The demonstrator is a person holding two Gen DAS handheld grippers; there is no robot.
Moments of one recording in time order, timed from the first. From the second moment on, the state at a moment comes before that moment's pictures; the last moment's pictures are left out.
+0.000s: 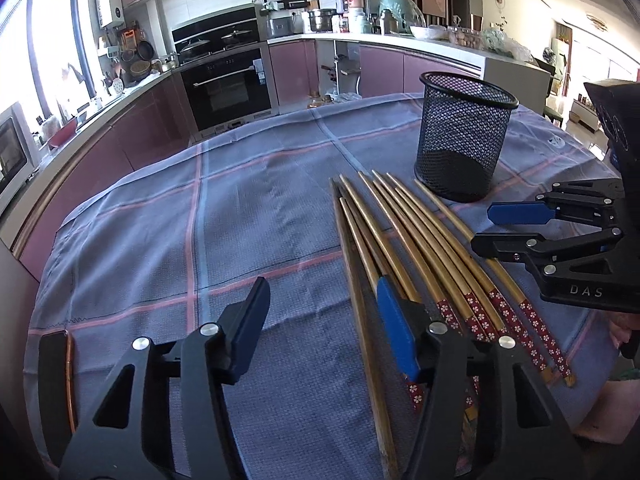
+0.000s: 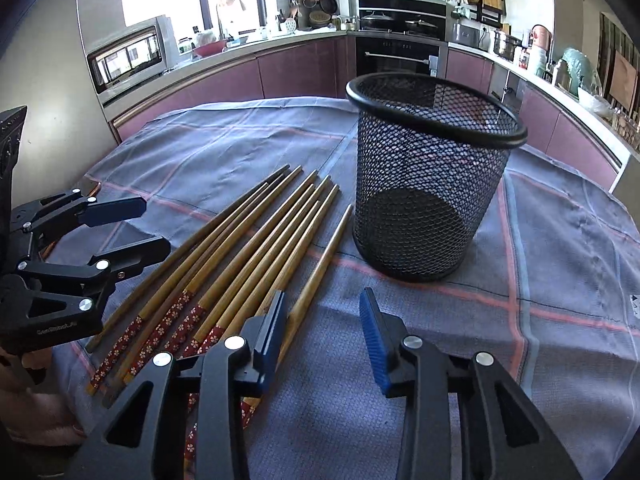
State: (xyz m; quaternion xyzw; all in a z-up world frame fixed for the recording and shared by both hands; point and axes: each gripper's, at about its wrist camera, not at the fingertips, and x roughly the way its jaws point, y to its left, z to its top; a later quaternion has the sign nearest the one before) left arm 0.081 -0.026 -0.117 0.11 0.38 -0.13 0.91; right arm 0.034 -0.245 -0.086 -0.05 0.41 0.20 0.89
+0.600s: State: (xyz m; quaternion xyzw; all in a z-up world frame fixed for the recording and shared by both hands) left arm 0.124 -0.034 -0.132 0.04 0.43 -0.17 0.88; right arm 0.048 -0.247 -0.091 -0.02 0.43 0.24 0.87
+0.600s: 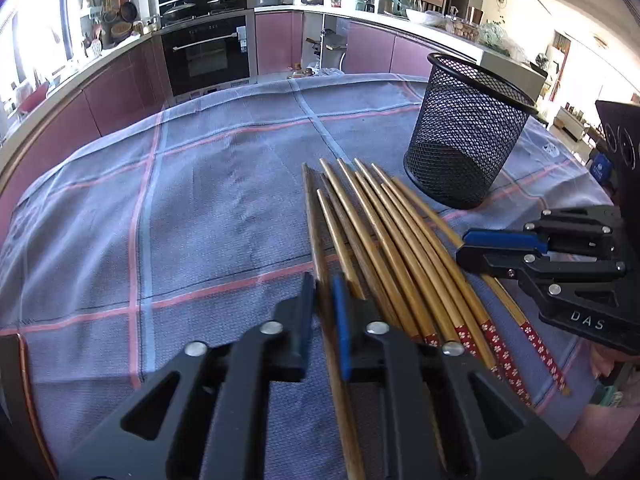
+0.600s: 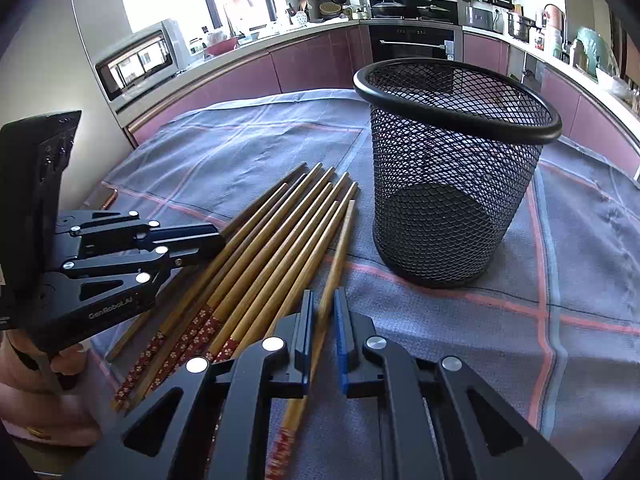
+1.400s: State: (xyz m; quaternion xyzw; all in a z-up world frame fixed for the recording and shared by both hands) left arm 0.099 -0.007 -0.041 -0.04 0.36 -0.26 0.89; right arm 0.020 -0.278 -0.019 0.04 0.32 0.28 0.91
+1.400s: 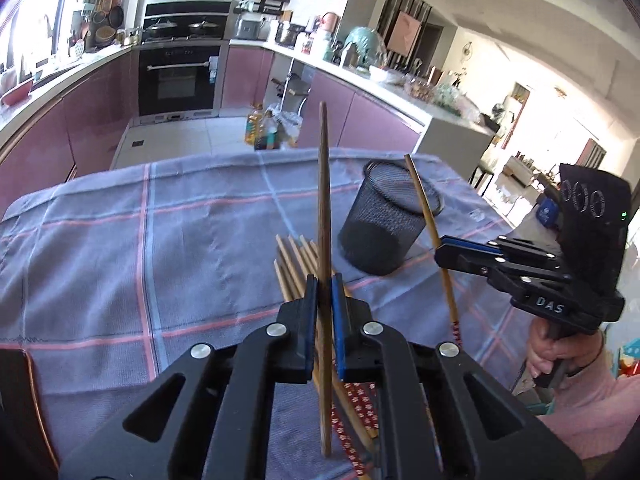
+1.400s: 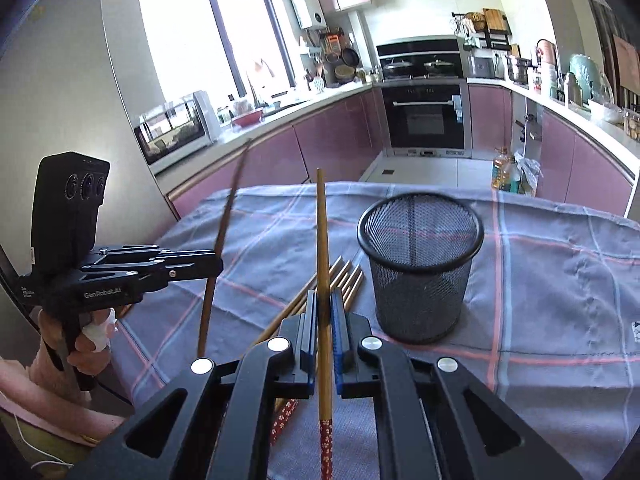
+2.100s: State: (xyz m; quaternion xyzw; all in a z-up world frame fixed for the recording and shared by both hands) left arm 0.095 -0.033 0.060 -0.07 0.26 -0.30 0.92; right arm 0.031 -0.315 0.058 0.06 0.21 0.28 0.93
